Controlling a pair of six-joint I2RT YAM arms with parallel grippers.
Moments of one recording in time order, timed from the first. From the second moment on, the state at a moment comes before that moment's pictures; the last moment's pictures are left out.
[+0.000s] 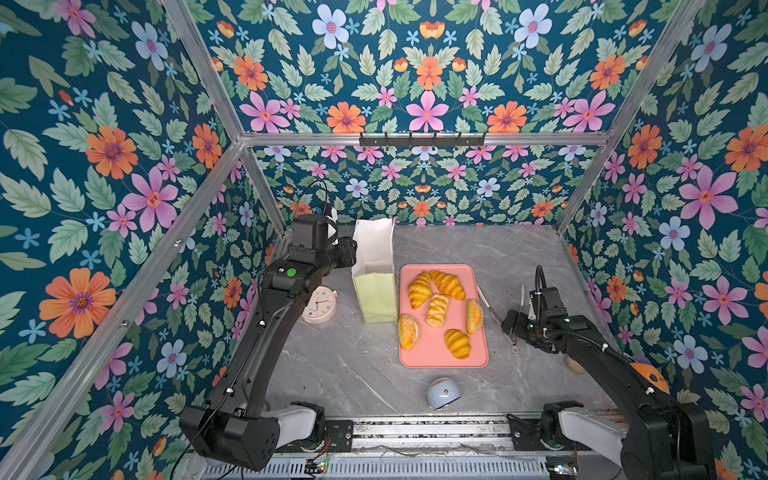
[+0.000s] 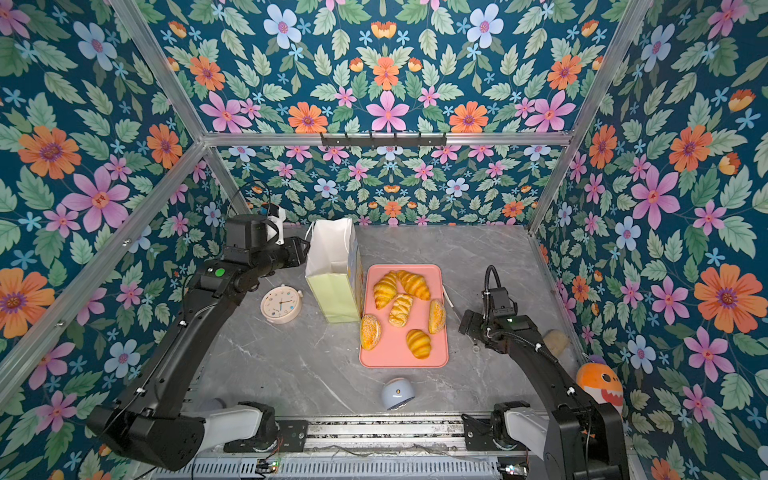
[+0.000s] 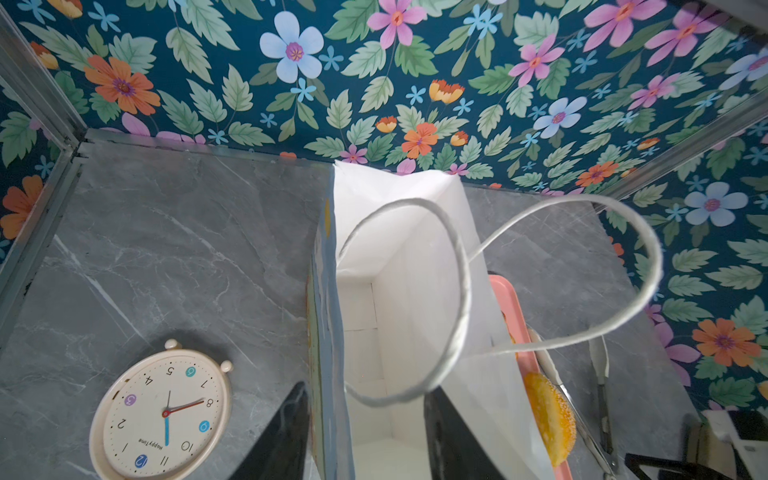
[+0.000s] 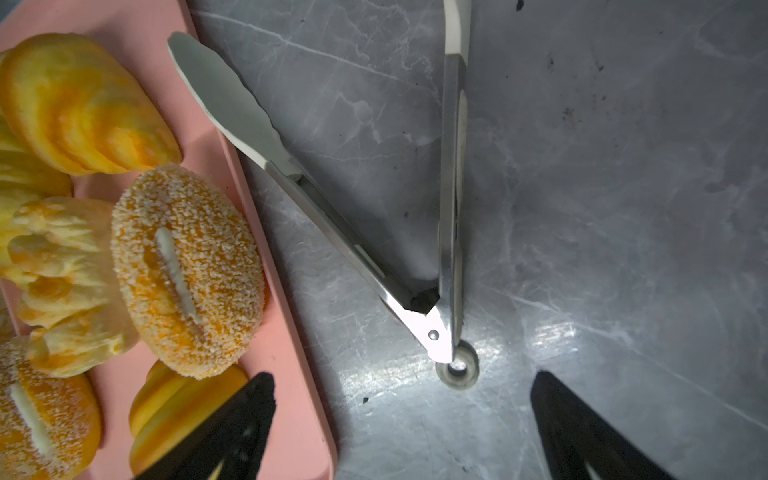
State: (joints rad) left arm -0.28 1.25 1.42 -0.70 0.07 -0.31; right arm 0.12 1.13 0.67 -0.65 -0.05 0.54
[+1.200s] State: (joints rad) left arm -0.28 1.20 1.35 -0.68 0.15 -0.30; right arm 0.15 1.57 0.85 -0.63 0.00 0.54
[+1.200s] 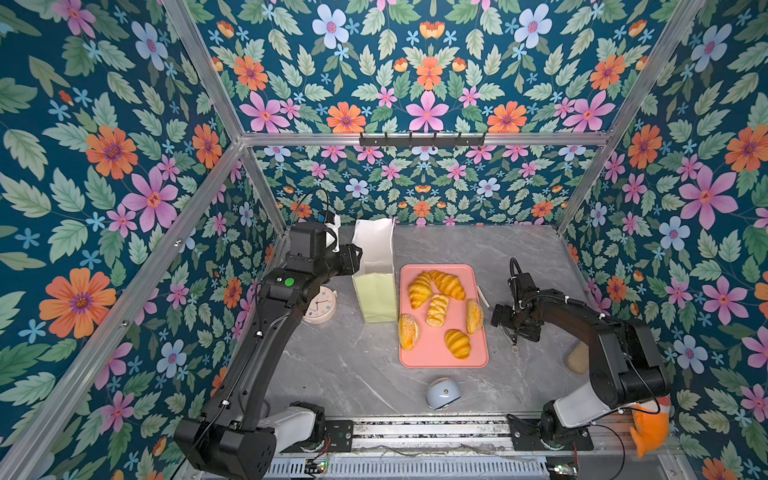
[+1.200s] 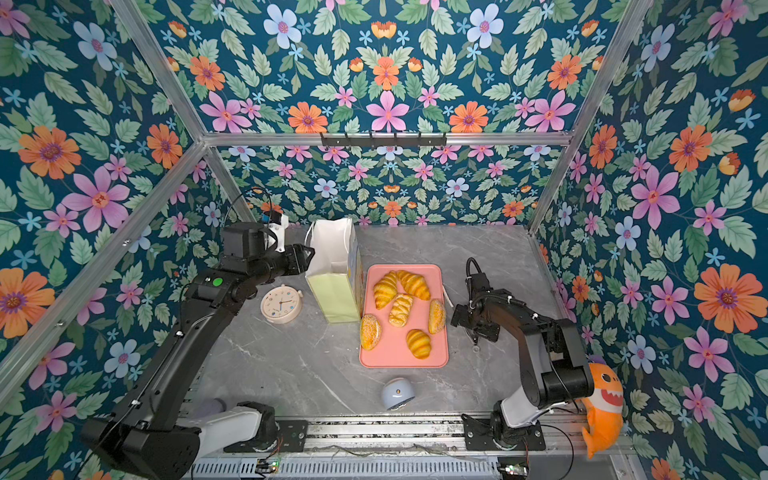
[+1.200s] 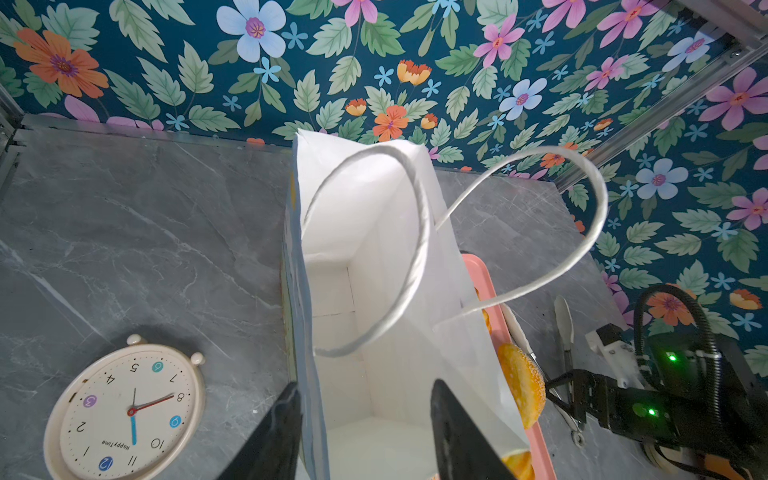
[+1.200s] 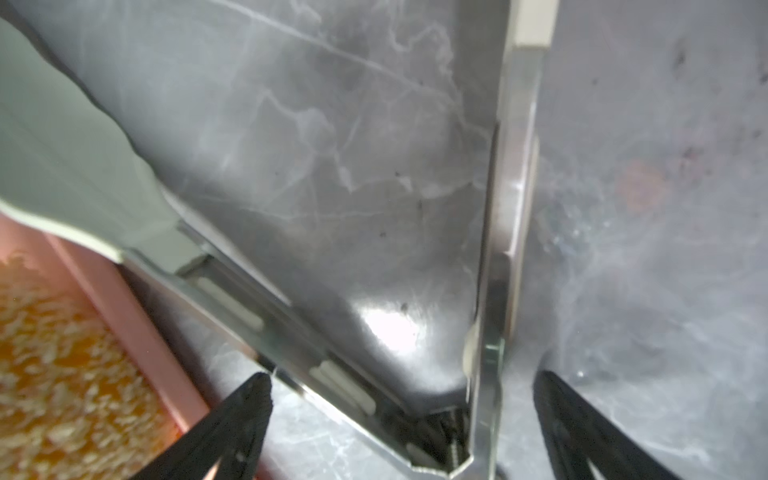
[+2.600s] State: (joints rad) left arm -0.28 1.18 1.33 -0.68 0.17 -0.30; right arm 0.18 1.67 0.94 -0.62 0.05 0.50
